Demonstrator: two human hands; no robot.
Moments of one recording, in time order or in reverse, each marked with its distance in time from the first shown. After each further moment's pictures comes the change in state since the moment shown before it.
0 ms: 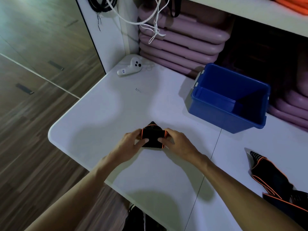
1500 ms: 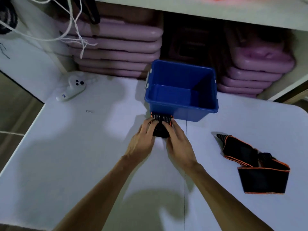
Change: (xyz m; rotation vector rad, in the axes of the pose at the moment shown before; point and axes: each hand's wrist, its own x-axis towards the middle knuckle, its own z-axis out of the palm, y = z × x) left_hand 0.105 0.078 0.098 0.215 -0.030 0.460; right_hand -0.044 0.058 -0.024 -0.199 0.554 0.231
